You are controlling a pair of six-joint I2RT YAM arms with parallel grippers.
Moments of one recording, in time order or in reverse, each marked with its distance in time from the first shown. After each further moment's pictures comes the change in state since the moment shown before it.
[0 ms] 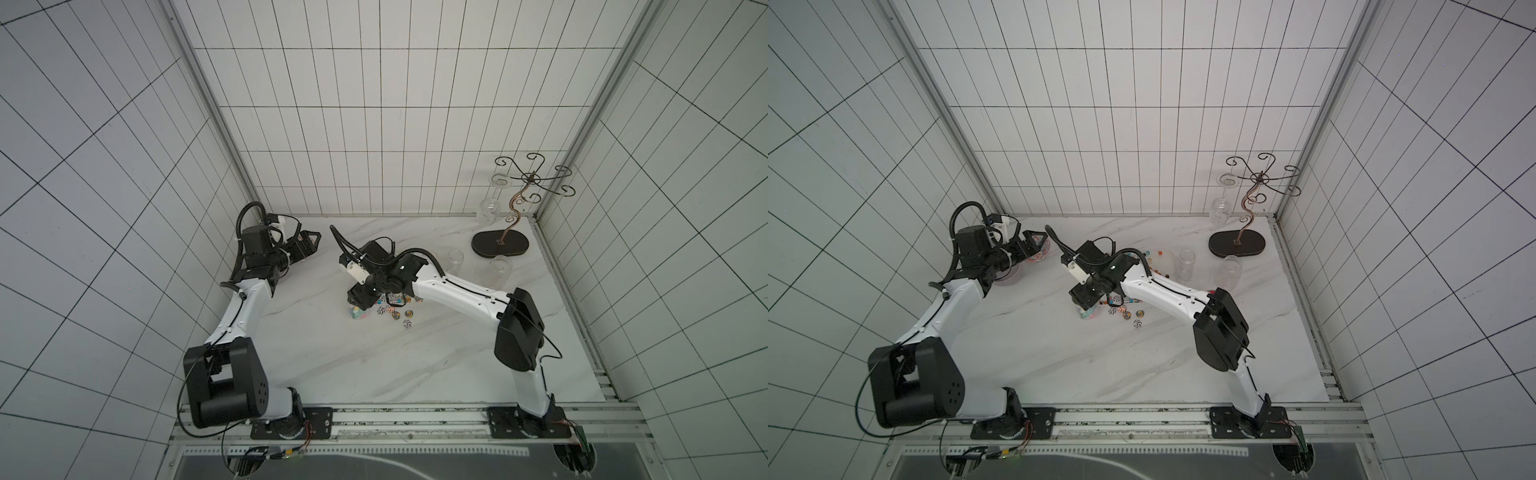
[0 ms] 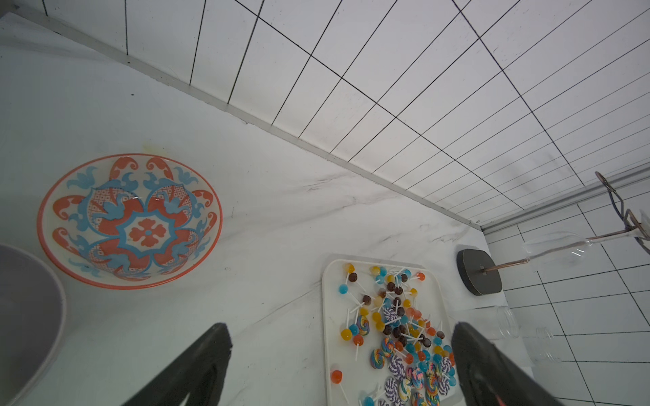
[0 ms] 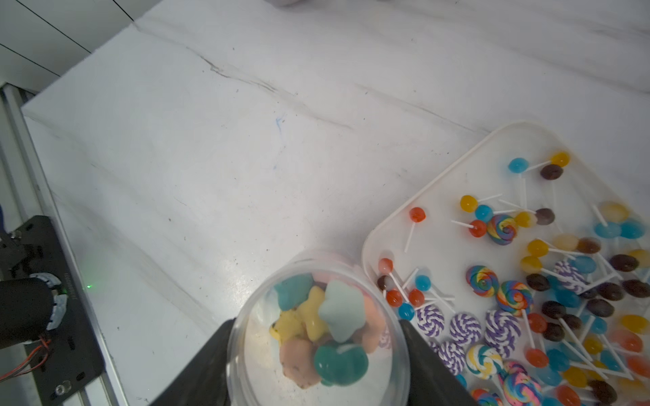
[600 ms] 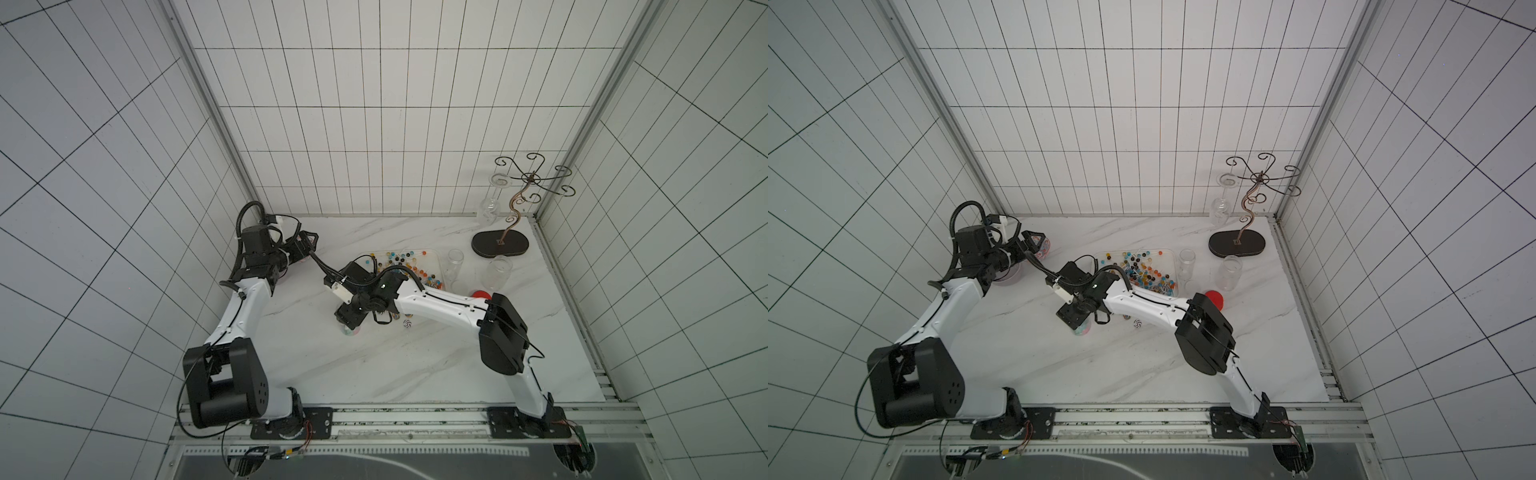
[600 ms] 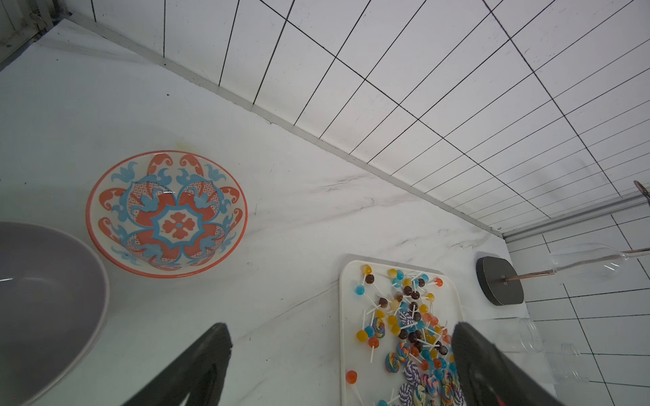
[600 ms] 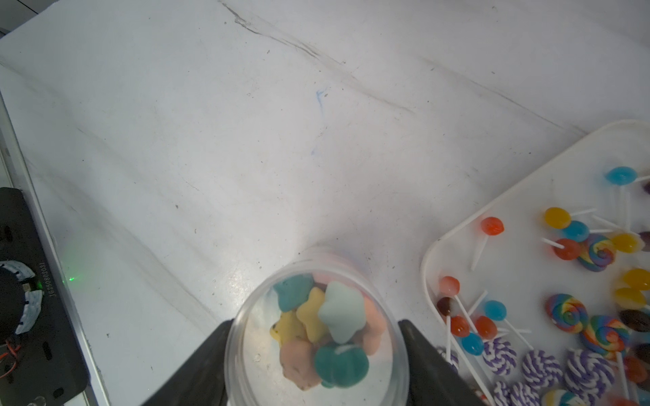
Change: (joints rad) left arm 0.000 -0.001 0.013 -0.054 -0.080 0.010; right arm 0.125 0.119 0.000 0.038 0.098 -0.011
